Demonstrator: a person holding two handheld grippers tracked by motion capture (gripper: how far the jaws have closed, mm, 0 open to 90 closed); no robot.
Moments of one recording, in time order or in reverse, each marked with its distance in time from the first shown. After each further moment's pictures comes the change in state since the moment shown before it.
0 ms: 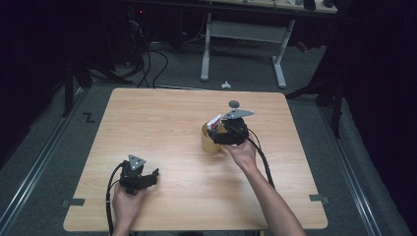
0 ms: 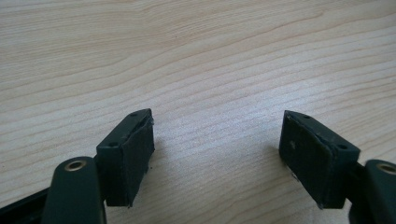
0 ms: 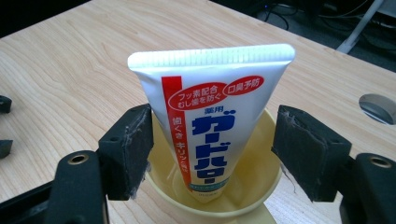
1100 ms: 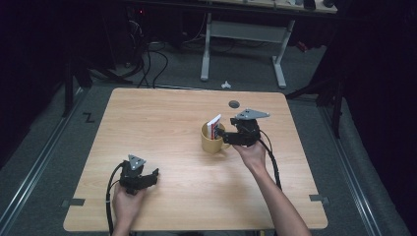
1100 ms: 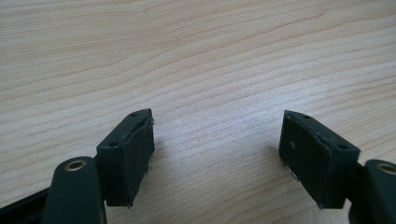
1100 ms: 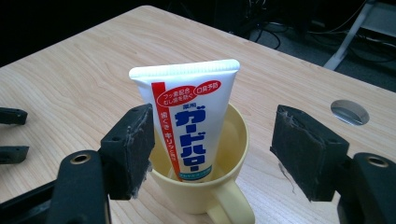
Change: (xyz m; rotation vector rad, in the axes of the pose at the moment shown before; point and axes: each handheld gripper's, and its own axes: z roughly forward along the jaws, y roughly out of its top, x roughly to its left) left arm 0.000 0.000 0.000 -0.001 0.001 -0.001; right arm -0.011 -0.005 -0.035 -0.080 -0.006 0.027
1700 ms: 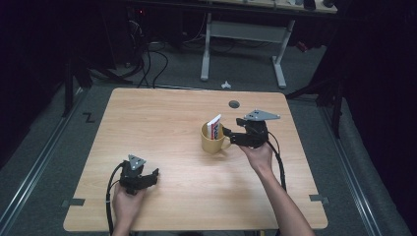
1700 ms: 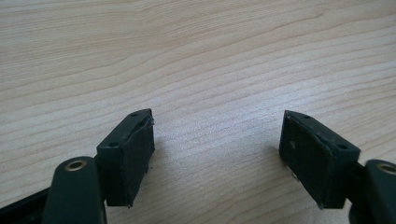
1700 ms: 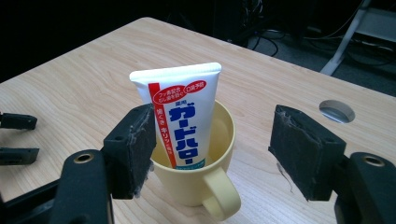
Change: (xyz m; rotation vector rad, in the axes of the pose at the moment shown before) left arm 0.000 0.000 0.000 0.000 0.000 0.001; right arm -0.007 -0.003 -0.022 -0.038 0.001 0.024
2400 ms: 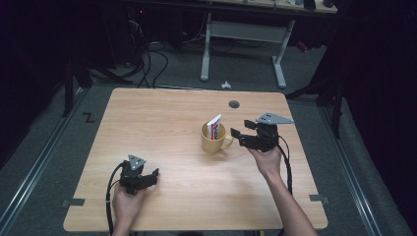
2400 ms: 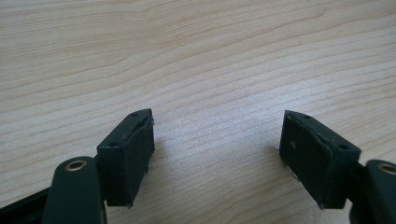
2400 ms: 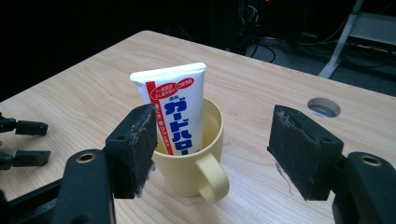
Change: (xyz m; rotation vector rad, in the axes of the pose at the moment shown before) left arm 0.000 0.000 0.000 0.000 0.001 0.000; right arm -0.009 -0.009 -0.027 -0.050 0.004 0.043
